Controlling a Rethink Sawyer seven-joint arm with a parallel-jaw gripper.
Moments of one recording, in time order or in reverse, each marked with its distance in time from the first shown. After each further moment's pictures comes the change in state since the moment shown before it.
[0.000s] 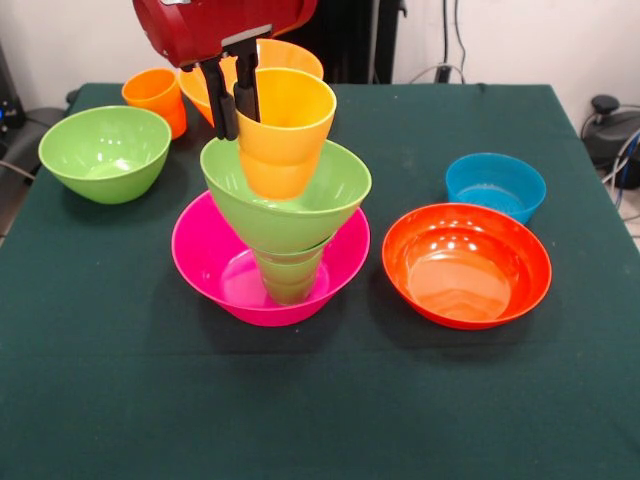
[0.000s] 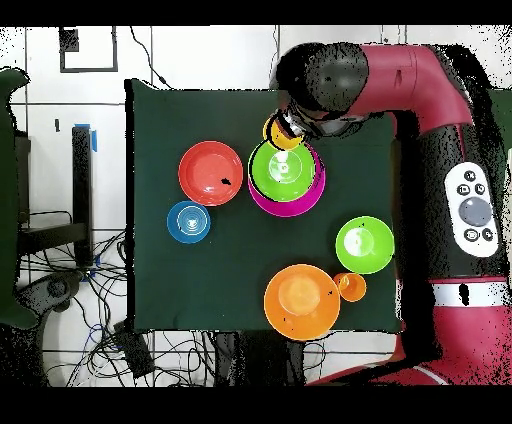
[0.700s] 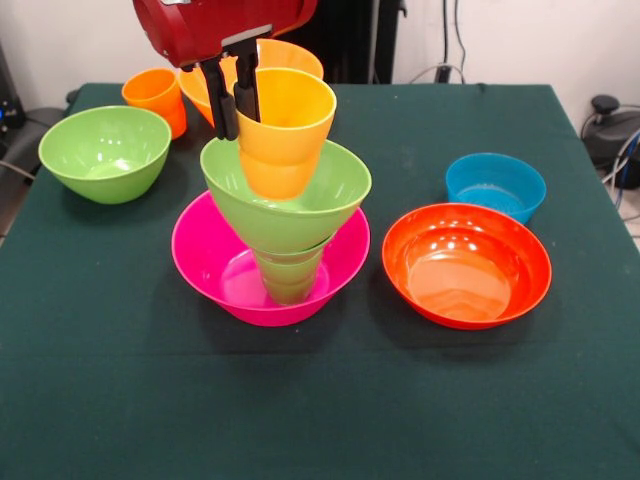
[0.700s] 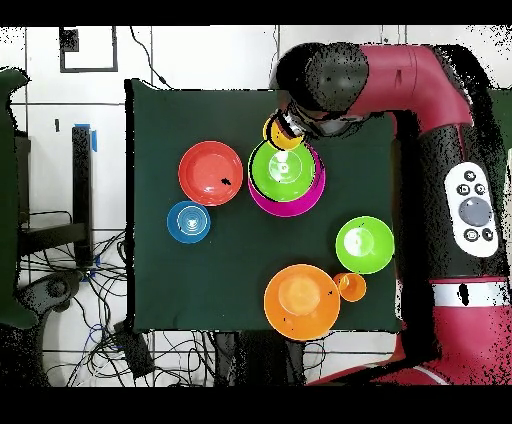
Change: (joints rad) arm 0.000 0.000 0.000 0.000 0.000 0.000 0.000
